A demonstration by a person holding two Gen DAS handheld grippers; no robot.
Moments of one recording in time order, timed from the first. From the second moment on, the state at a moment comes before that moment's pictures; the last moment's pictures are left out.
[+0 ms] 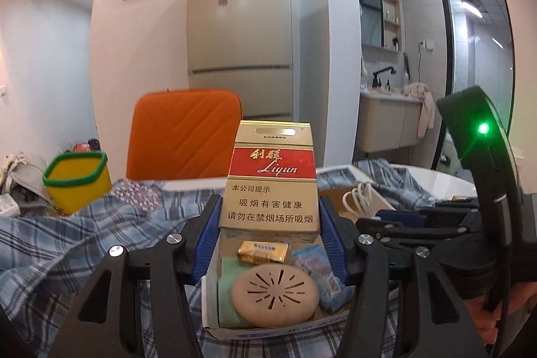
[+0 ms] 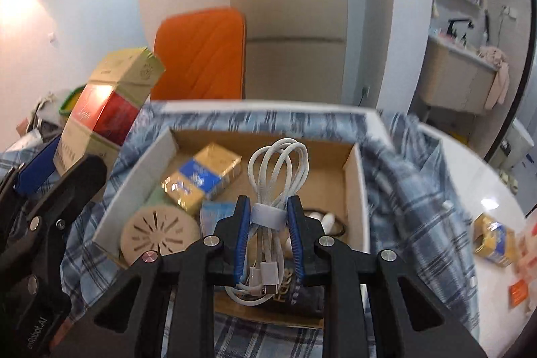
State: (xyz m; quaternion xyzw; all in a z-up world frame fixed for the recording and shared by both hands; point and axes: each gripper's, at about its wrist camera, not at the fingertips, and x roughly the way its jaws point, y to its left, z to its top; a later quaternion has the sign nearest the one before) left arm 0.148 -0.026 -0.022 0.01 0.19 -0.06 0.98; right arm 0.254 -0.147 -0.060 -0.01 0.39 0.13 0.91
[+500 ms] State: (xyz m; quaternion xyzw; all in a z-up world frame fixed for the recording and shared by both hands) left arm 0.180 -0.031 -0.046 0.02 0.28 -0.05 0.96; right arm 0.257 -0.160 -0.077 -0.01 0.40 0.10 0.91
